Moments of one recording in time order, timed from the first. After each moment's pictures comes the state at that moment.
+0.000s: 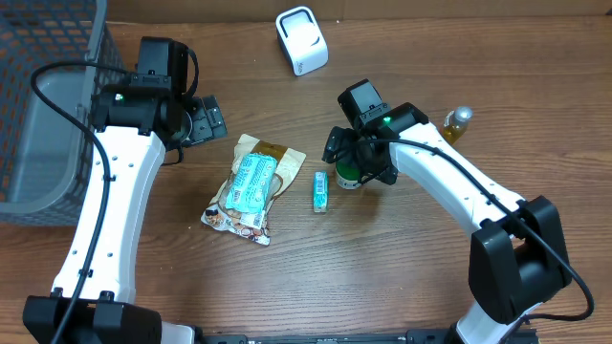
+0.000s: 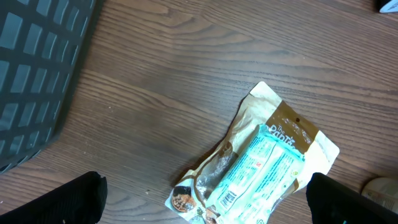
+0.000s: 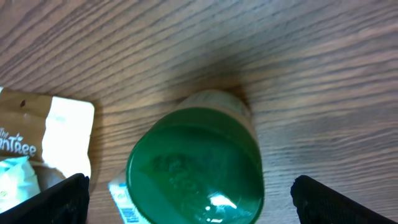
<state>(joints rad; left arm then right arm) -0.10 1.60 1.59 -1.17 -0.14 -0.43 0.49 1.84 1.40 -0.89 -0.01 0.80</state>
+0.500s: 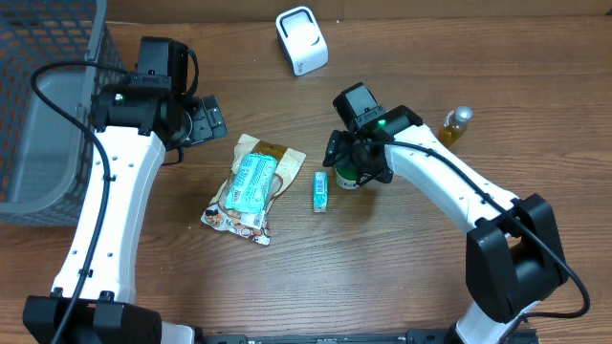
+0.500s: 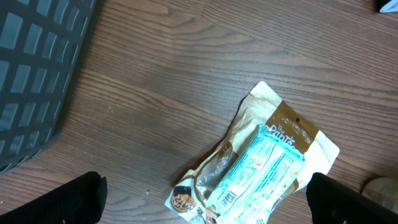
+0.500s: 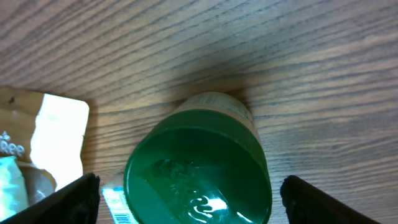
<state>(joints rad) -0.10 1.60 1.59 -1.17 -0.14 -0.43 0.50 1.85 1.40 -0.88 0.01 0.78</state>
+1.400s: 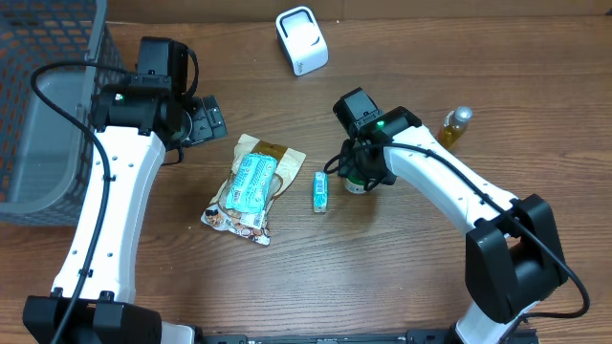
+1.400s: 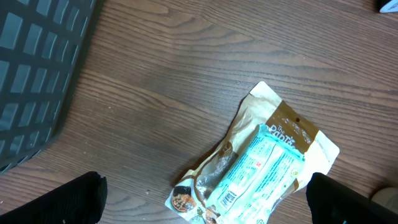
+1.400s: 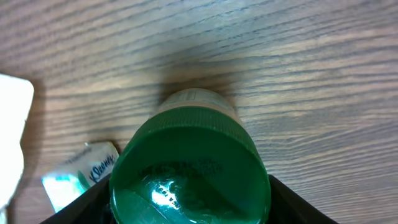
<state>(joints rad) -0.10 1.60 1.59 -1.17 -0.14 -0.43 0.51 1.85 1.39 -0.96 0.09 0.65</state>
